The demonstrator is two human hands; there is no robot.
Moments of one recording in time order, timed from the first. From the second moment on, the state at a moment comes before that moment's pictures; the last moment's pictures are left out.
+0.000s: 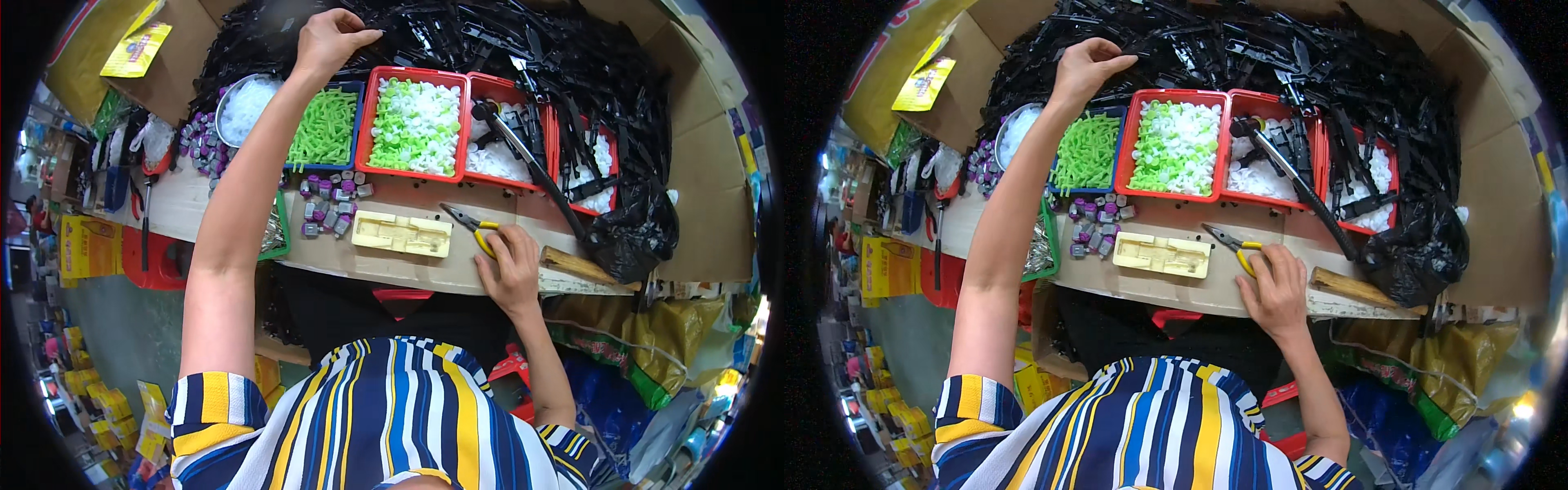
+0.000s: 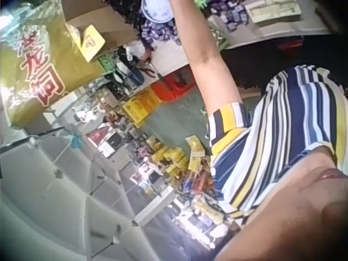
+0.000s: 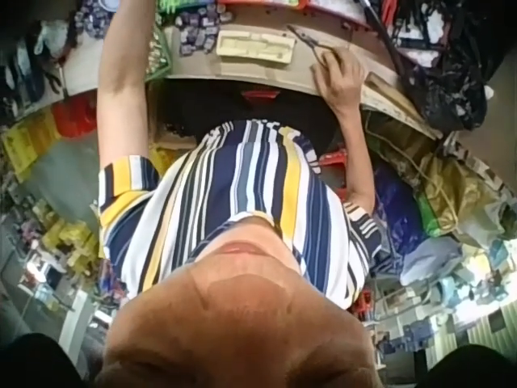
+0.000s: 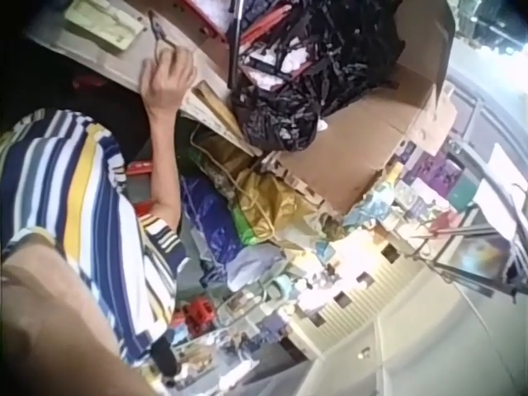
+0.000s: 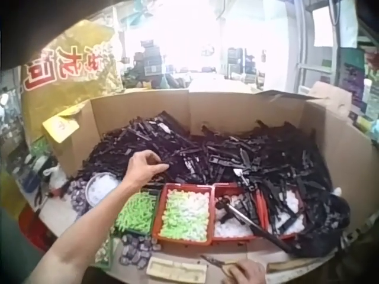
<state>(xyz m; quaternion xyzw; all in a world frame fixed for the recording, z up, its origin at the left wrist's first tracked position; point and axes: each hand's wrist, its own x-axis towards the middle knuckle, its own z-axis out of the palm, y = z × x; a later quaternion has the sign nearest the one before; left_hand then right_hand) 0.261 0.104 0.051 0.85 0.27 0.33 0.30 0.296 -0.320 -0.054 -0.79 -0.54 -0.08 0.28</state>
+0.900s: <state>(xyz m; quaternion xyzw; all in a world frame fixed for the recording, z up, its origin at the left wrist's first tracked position) 0.095 -0.082 -0.019 0.92 0.07 0.27 0.28 0.267 -0.237 -0.029 -0.67 -0.67 -0.07 0.30</state>
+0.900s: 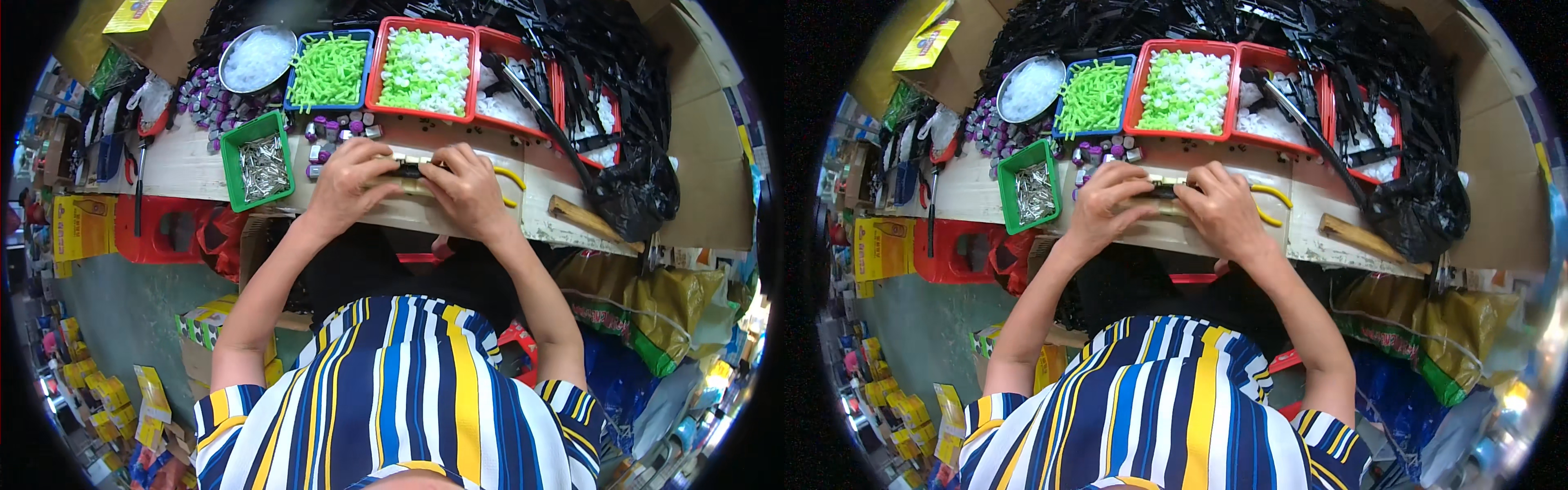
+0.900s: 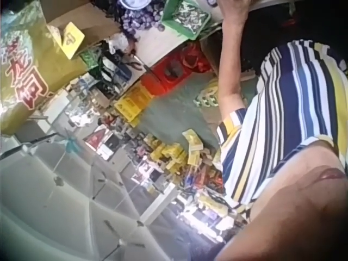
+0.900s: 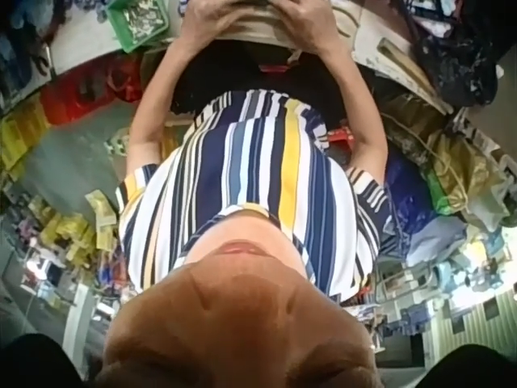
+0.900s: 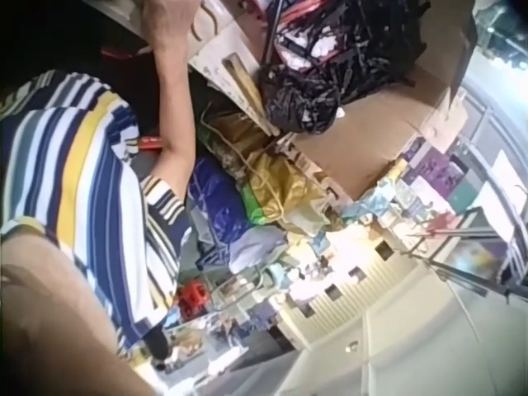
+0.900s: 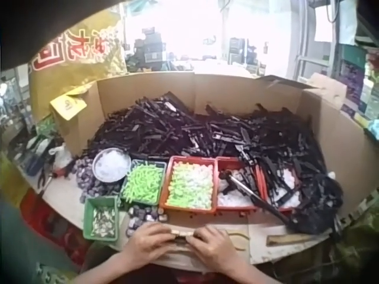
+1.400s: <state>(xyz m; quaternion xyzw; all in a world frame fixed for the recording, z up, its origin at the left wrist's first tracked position) 0.041 -0.083 0.019 0.89 0.15 0.37 0.24 0.272 -0.232 -0.028 -0.66 -0.70 -0.05 0.27</state>
